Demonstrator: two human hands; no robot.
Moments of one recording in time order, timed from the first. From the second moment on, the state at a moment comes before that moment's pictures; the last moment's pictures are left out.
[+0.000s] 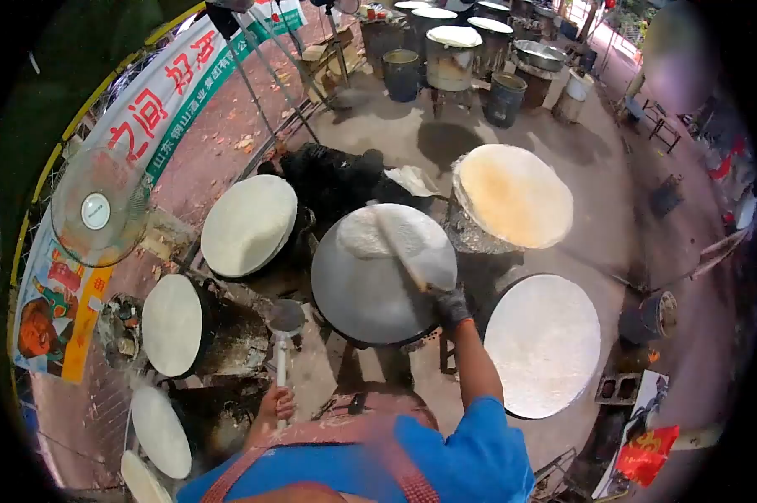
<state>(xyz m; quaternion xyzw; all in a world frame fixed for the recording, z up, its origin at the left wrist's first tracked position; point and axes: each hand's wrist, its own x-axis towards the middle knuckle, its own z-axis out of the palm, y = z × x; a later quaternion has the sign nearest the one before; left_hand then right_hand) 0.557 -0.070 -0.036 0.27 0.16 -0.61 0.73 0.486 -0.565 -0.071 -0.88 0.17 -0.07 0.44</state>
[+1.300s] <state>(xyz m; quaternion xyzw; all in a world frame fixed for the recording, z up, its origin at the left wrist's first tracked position) 0.487 -0.072 -0.028 0.26 0.33 -0.47 0.78 0.482 -0.608 -0.033 -0.69 0.24 0.20 0.65</state>
